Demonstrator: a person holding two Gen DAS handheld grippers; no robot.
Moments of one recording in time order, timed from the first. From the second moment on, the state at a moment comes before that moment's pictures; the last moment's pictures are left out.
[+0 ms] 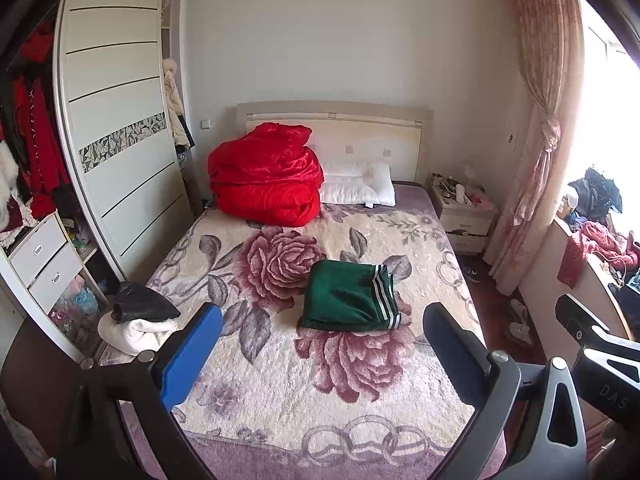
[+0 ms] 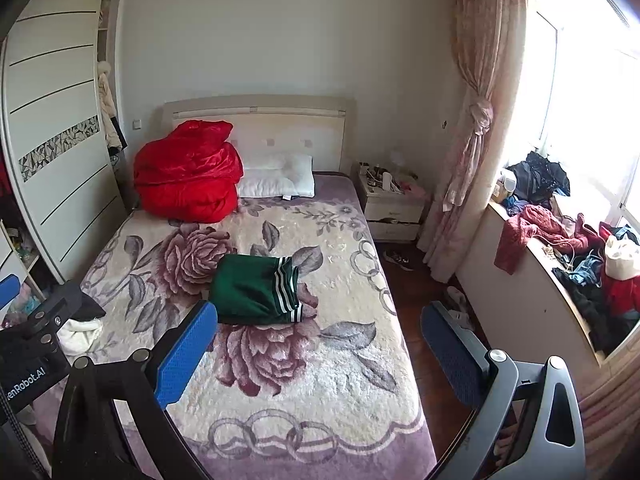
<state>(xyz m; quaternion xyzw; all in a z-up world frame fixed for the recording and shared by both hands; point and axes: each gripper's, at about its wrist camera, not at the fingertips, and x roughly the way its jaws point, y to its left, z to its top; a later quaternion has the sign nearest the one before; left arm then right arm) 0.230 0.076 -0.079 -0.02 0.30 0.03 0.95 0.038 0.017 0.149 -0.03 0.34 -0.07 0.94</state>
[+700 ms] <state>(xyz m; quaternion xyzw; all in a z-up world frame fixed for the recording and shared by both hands) 0.223 0.075 -0.079 -0.01 0.30 0.03 0.95 0.035 0.023 0.151 -0.04 0.34 -0.07 0.94</state>
